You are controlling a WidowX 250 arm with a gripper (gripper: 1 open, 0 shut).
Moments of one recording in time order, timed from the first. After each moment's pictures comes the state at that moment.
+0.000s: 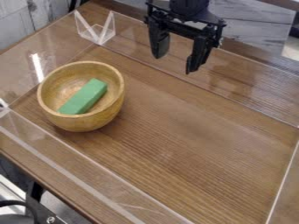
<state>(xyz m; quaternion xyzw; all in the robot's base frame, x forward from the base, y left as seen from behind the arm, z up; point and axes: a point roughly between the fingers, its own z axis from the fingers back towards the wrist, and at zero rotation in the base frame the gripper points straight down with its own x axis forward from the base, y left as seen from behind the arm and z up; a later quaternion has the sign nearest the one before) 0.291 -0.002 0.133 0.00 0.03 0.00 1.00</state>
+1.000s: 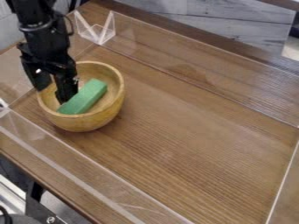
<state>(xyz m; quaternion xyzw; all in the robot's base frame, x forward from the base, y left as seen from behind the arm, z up) 0.210 0.144 0.068 -0.01 0.00 0.01 1.00</state>
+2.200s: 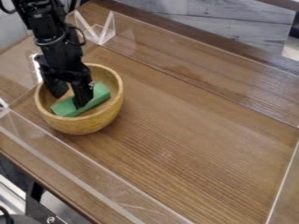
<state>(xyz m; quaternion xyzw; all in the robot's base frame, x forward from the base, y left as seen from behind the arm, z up) 0.230 0.137 0.035 -0.03 -0.03 0.02 1.00</state>
